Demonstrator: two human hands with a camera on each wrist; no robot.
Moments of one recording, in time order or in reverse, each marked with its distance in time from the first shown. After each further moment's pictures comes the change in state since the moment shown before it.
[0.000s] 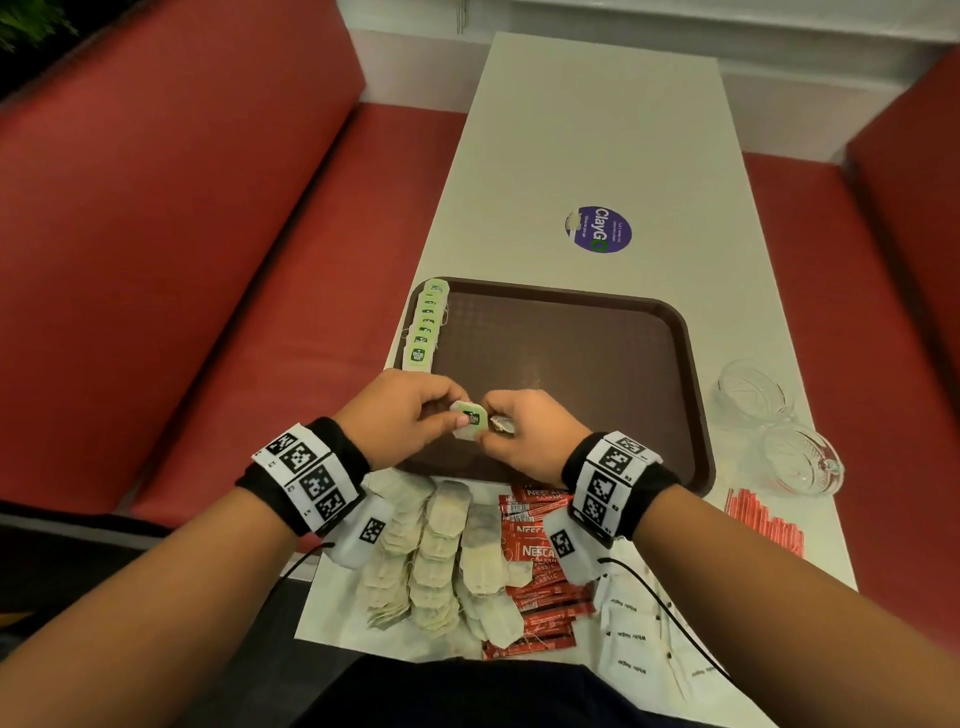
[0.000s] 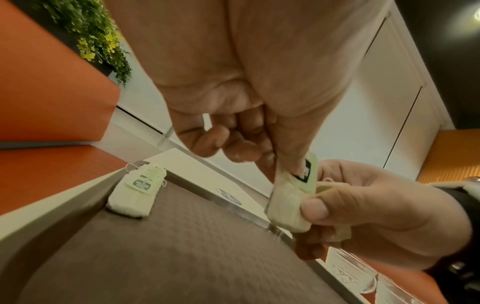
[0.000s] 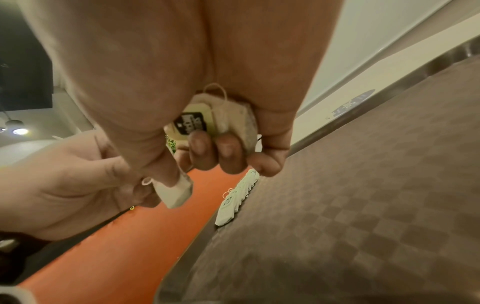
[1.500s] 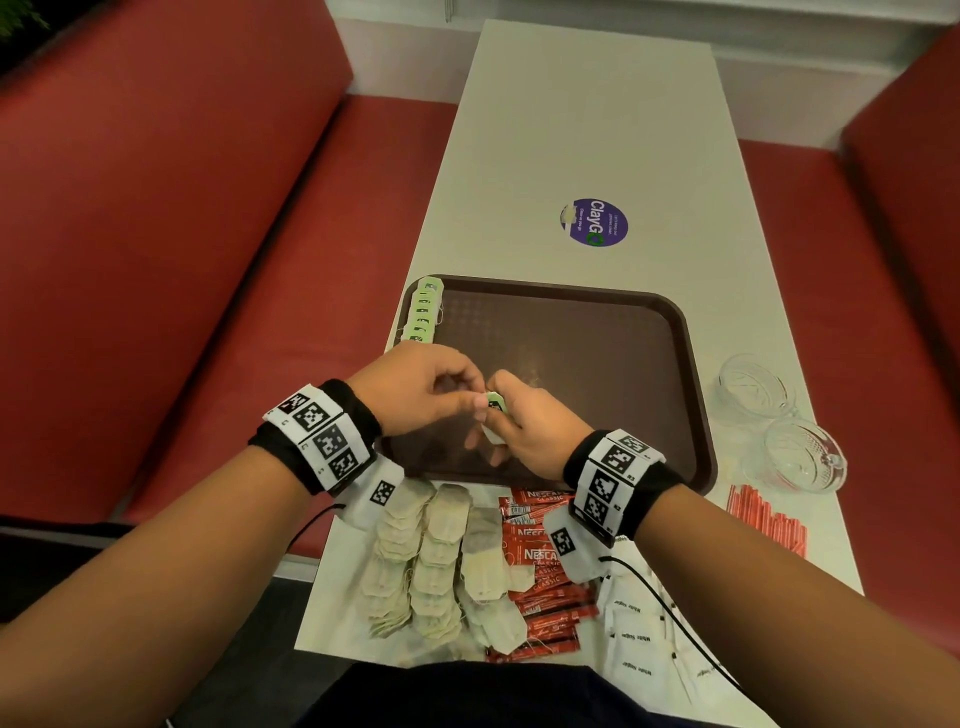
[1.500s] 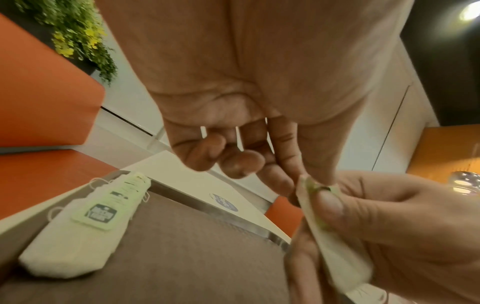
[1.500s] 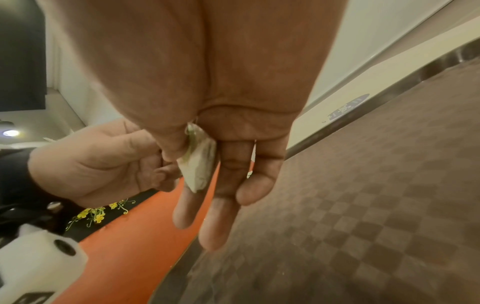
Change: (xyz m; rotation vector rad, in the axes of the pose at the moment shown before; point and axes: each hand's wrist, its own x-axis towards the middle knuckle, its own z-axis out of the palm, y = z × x) left_hand 0.039 0.001 -0.014 0.049 -0.148 0.032; right_hand 0.001 -0.005 -0.009 0.239 -0.083 0.086
